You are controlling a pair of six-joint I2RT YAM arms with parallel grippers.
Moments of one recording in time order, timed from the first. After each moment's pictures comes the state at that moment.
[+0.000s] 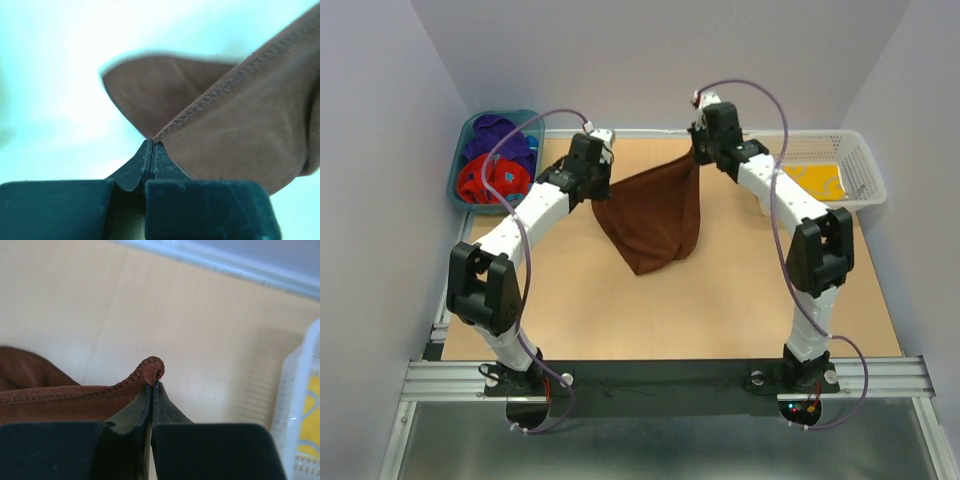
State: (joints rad) left arm -0.42 1.66 1.37 -0.48 -0.08 -0.18; right arm 0.39 2.00 1.77 -0.38 0.15 0.03
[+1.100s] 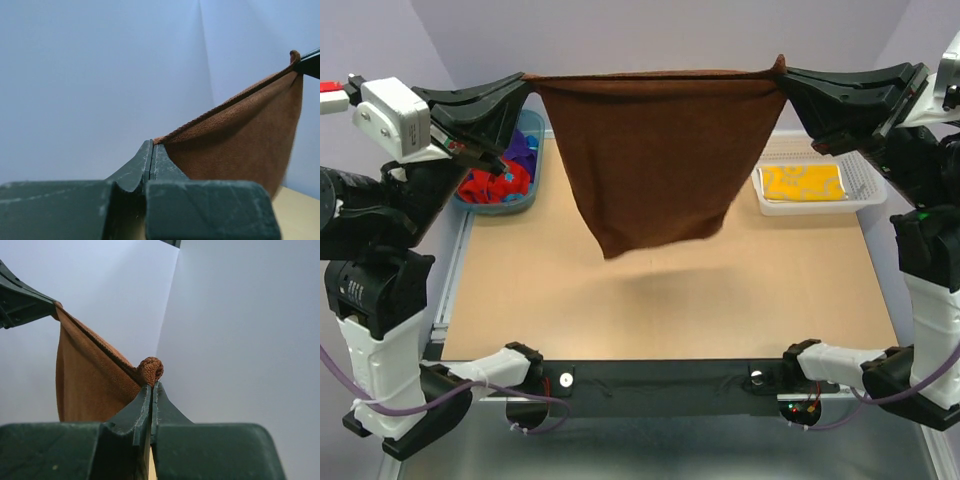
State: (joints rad) left arm -0.46 1.10 2.10 -0.44 0.28 0.08; right arm 0.43 1.21 2.09 -0.27 -0.47 0.03
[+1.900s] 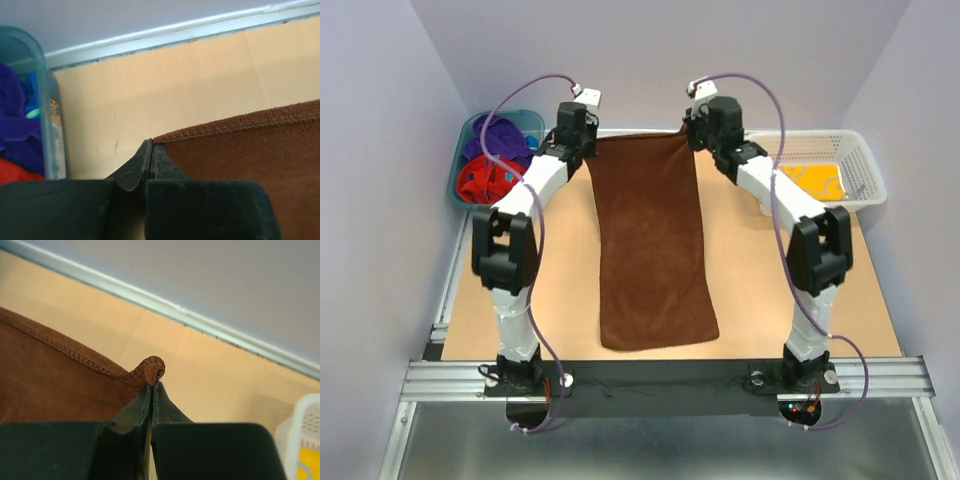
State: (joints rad) left arm -0.27 1.92 1.68 -0.20 -0.13 0.03; right arm 0.39 1.92 1.76 -0.10 0.05 -0.08
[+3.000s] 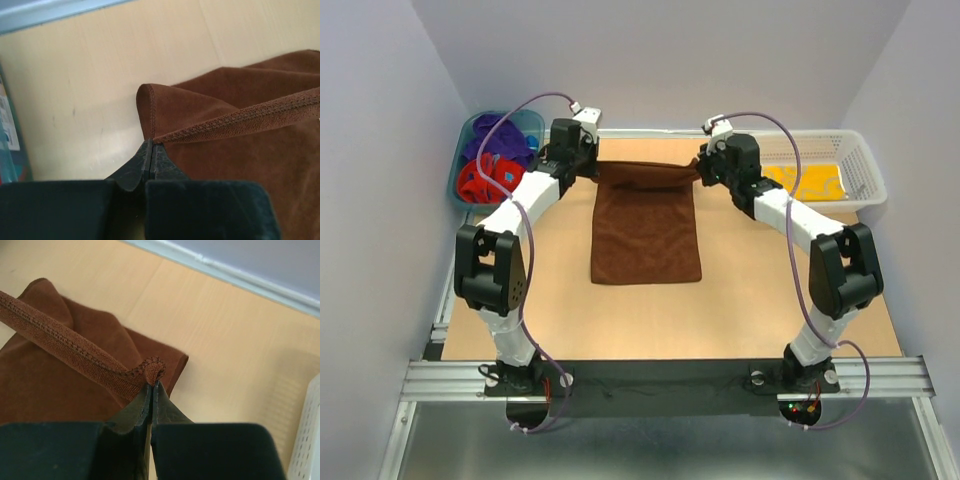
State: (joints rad) left arm -0.27 1.79 1.49 -0.23 0.05 -0.02; right arm 0.35 1.77 1.31 0.12 -0.05 -0.06
